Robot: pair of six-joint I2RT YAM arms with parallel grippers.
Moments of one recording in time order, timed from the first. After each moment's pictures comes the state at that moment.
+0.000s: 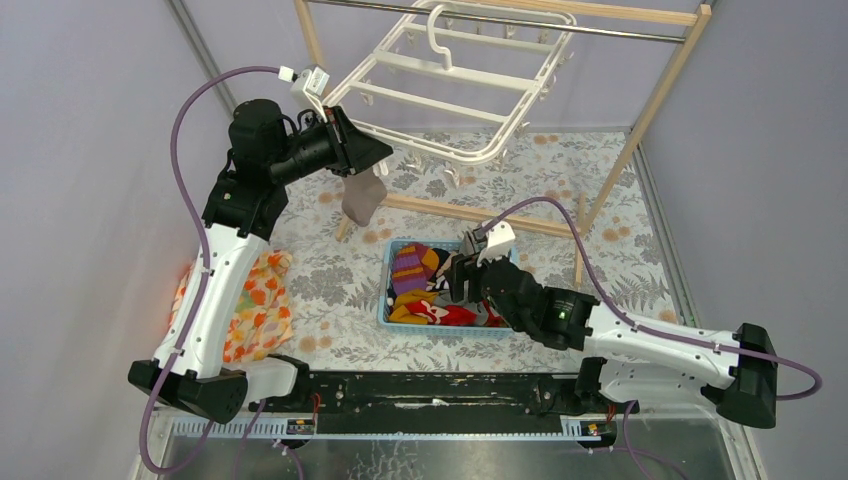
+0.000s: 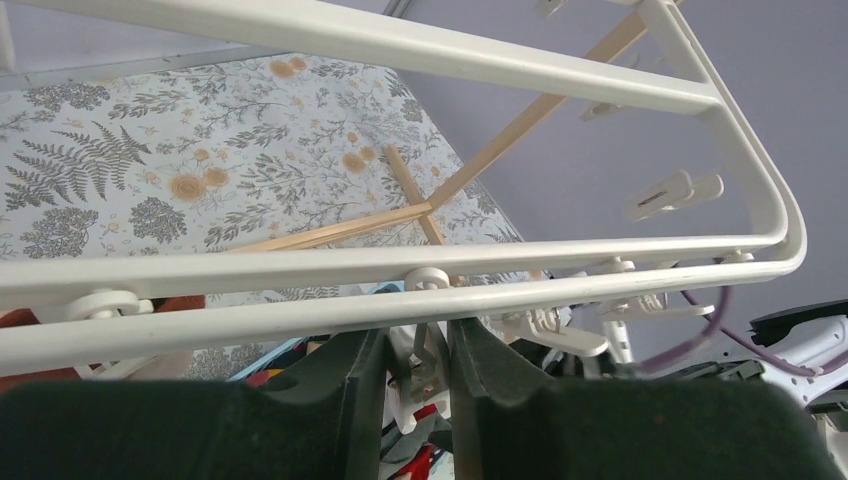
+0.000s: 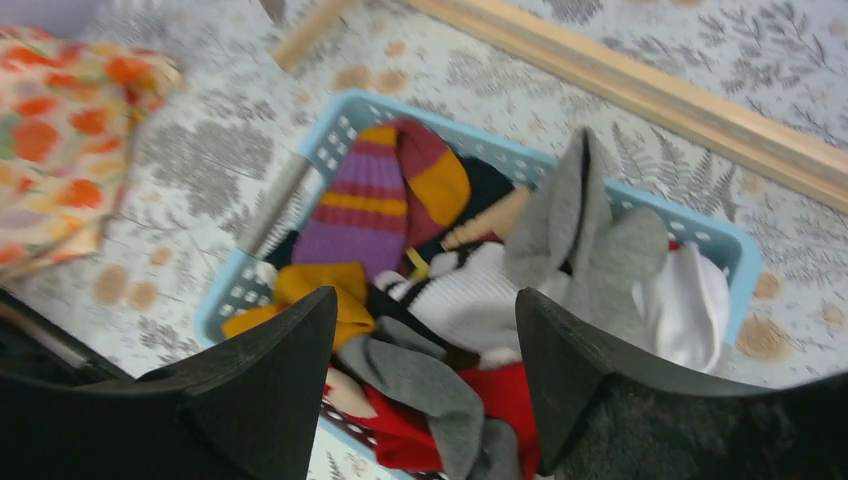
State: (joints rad) left arm -0.27 1.25 1.57 -0.46 0.61 -0.49; right arm 1.17 1.02 0.78 -0.16 0.59 0.44
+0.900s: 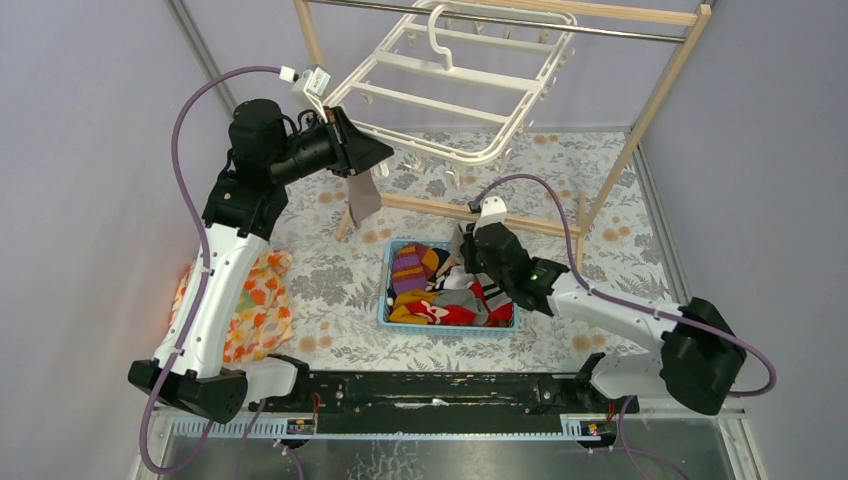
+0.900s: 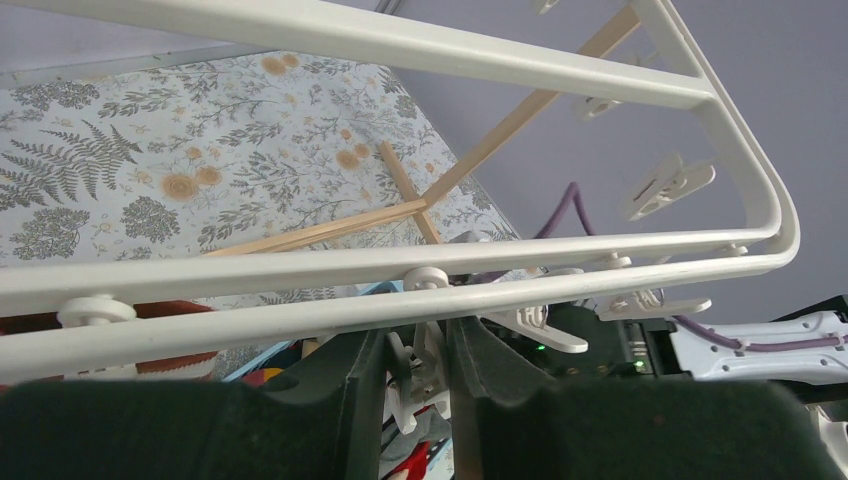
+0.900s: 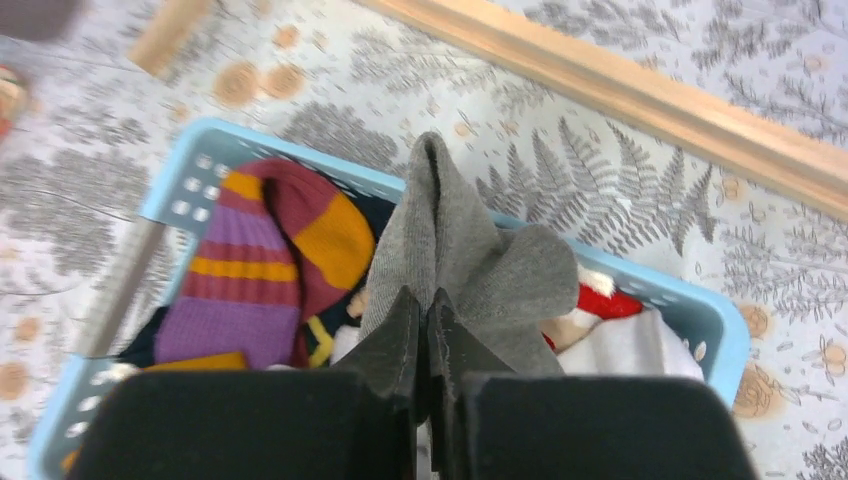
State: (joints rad) left arm -0.27 1.25 1.57 -0.46 0.63 -0.49; right arm 0.85 1.31 0.76 -0.02 0.37 0.40
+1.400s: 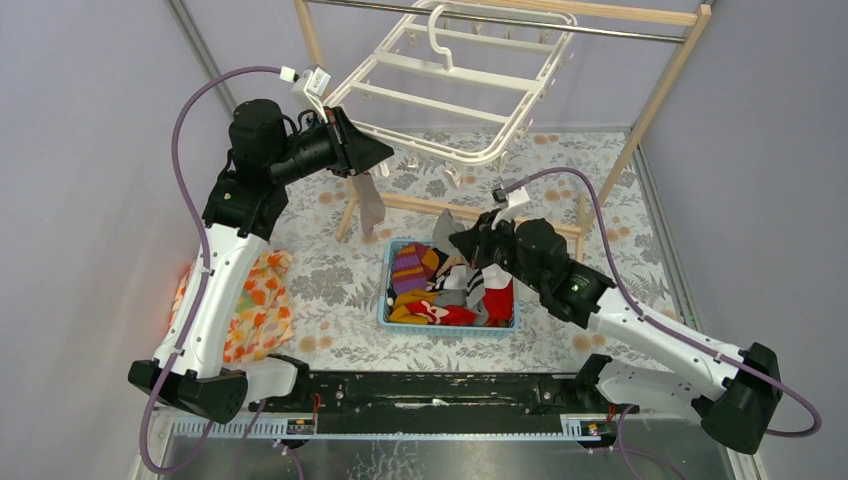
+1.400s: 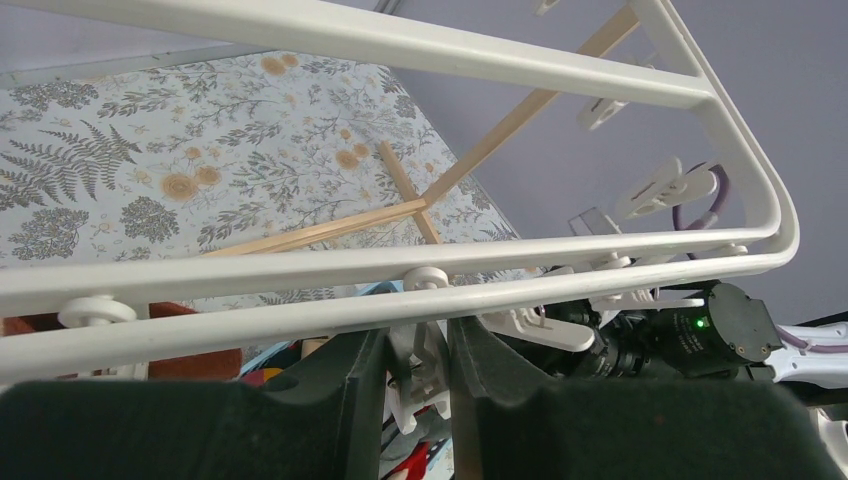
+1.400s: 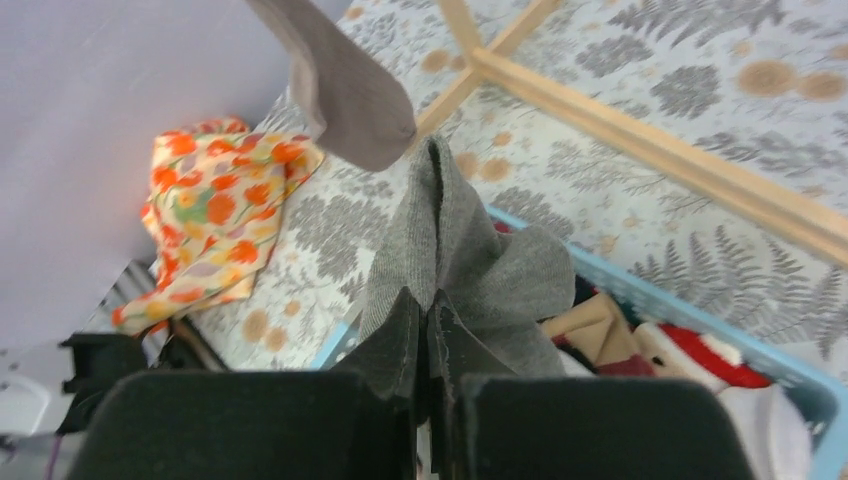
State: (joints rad) left arm -0.27 1.25 1.57 -0.46 0.63 -0.49; right arm 0.85 1.04 0.82 -0.01 0.14 0.43
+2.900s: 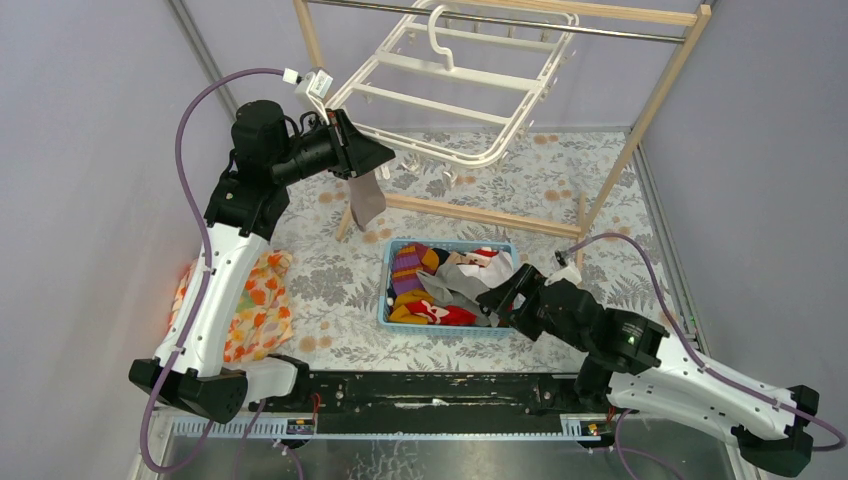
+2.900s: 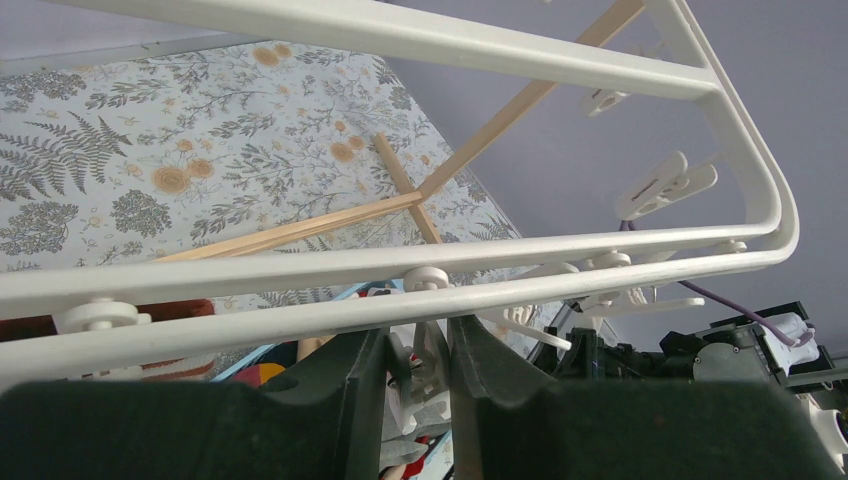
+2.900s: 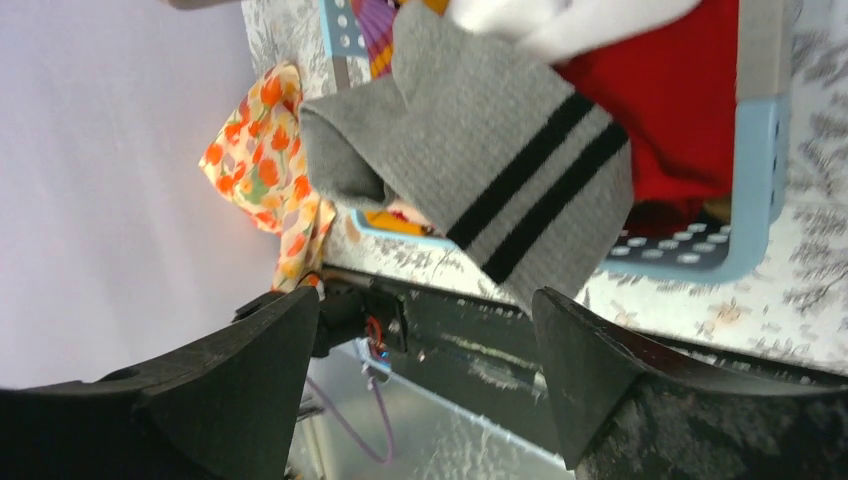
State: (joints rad) left arm -0.27 1.25 1.56 -0.46 0.65 -0.49; right arm 1.05 0.60 0.62 -0.62 0.30 1.36
